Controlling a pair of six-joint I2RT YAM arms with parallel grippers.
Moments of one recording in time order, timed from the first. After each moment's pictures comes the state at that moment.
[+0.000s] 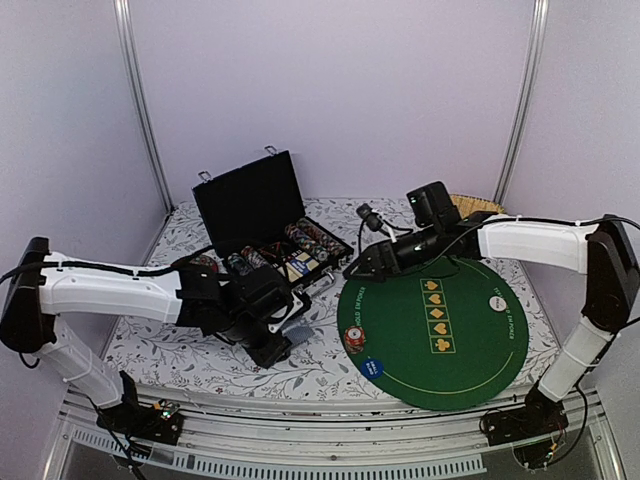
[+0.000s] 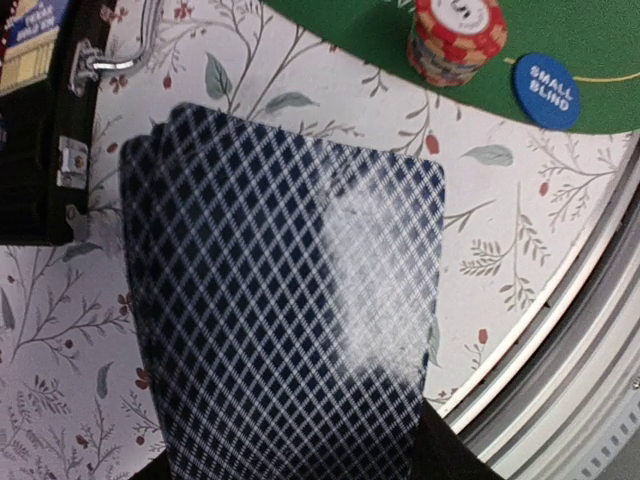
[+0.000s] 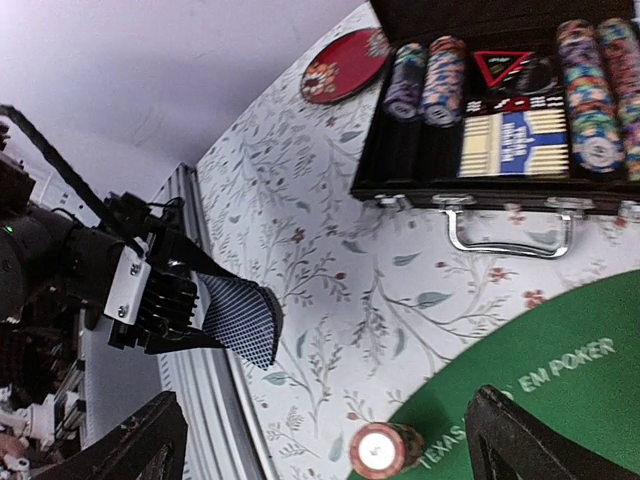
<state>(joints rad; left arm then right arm) -1.12 1.52 0.98 -0.65 -0.15 -0.25 0.63 1.65 1.17 -0.23 -0.74 0.18</state>
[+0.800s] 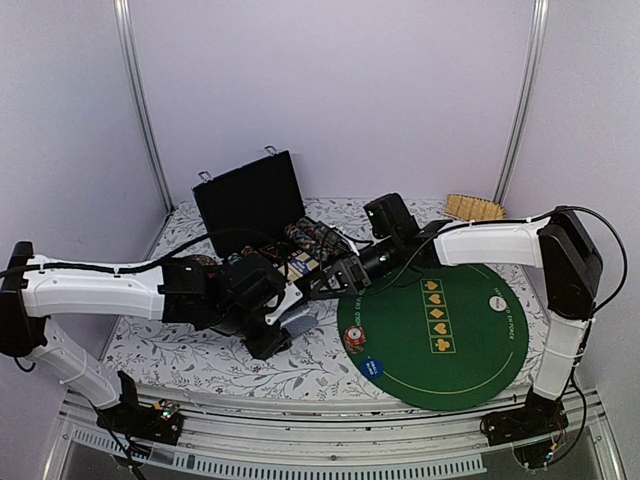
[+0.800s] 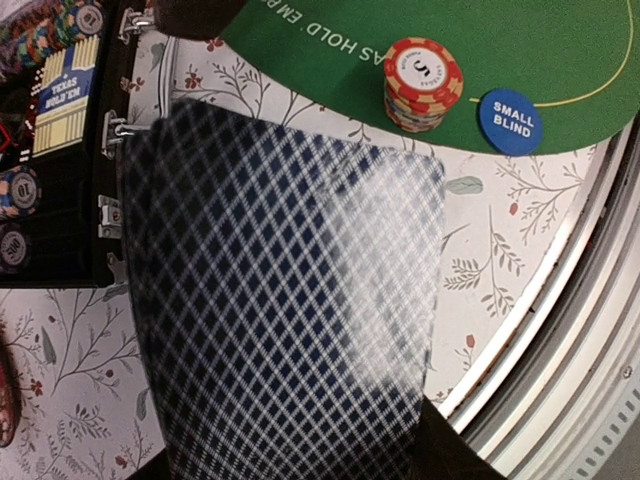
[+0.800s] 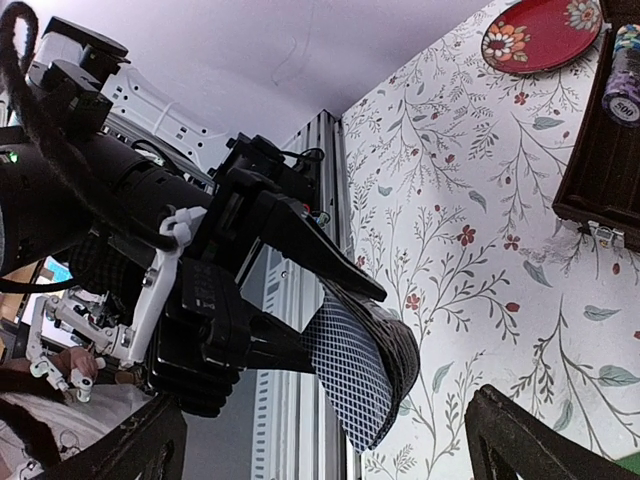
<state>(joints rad) -1.12 1.43 1.00 -0.61 -0.16 -0.14 0.78 1.89 1.33 -0.11 -1.04 0.22</state>
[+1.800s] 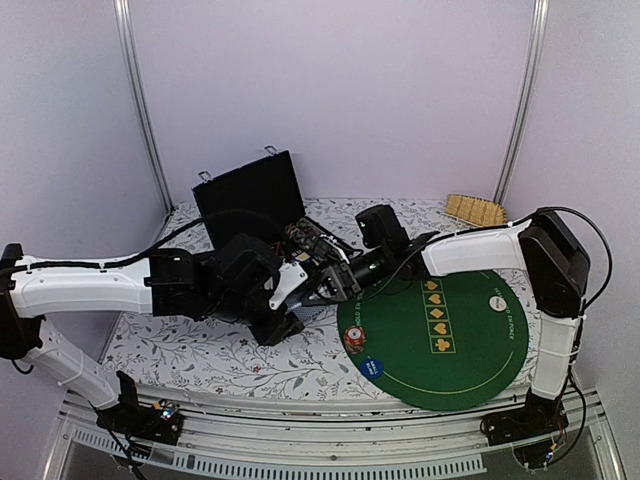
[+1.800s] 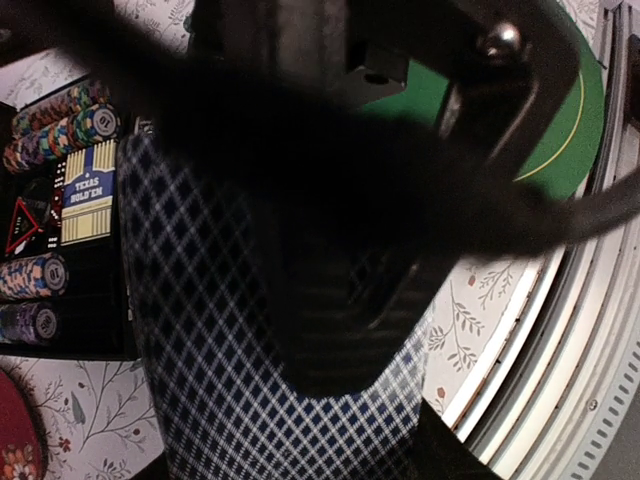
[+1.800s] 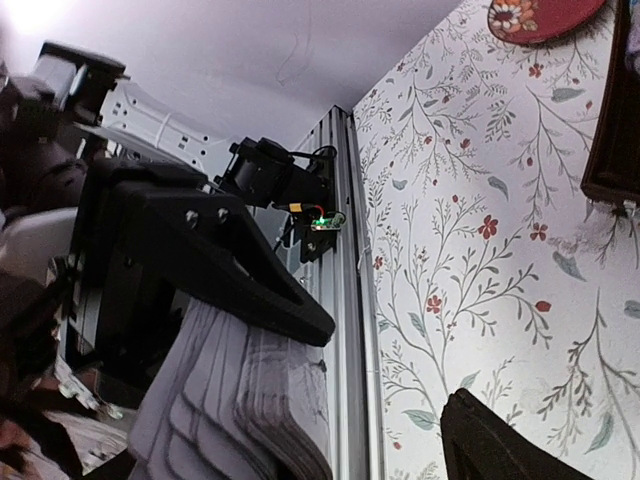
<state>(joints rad) -1.12 1.39 1.05 -0.54 -0.16 -0.07 0.81 1.96 1.30 0.05 -1.09 0.40</state>
